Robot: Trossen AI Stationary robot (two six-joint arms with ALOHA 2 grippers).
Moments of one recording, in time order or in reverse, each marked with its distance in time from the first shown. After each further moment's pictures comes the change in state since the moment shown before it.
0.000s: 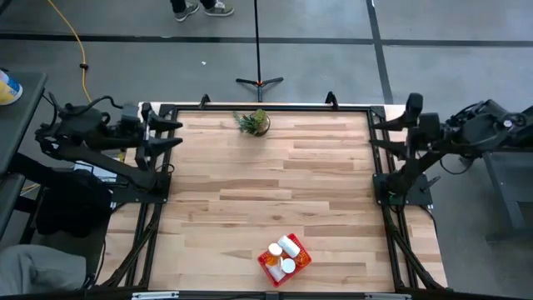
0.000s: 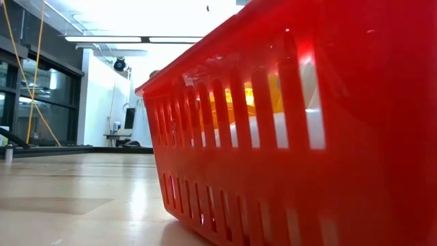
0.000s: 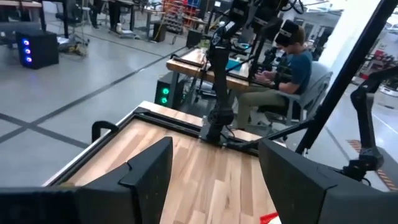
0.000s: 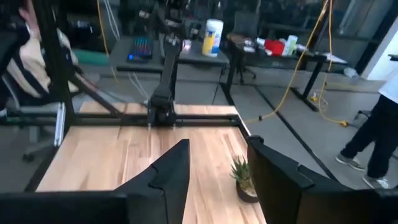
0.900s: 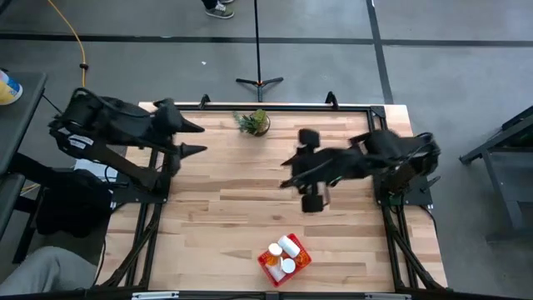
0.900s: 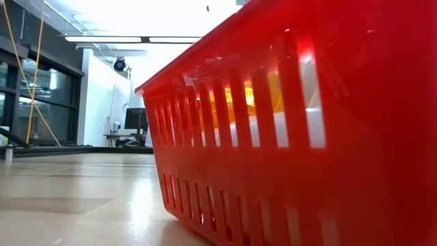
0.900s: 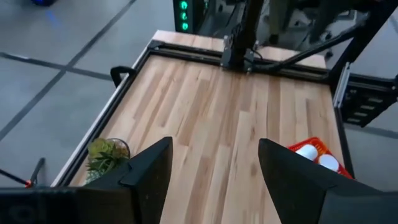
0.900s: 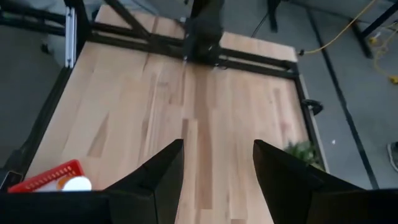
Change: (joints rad) left arm 0.000 0.580 0.724 -0.629 0.015 -0.014; right arm -0.356 0.806 0.642 -0.208 -0.494 -0.108
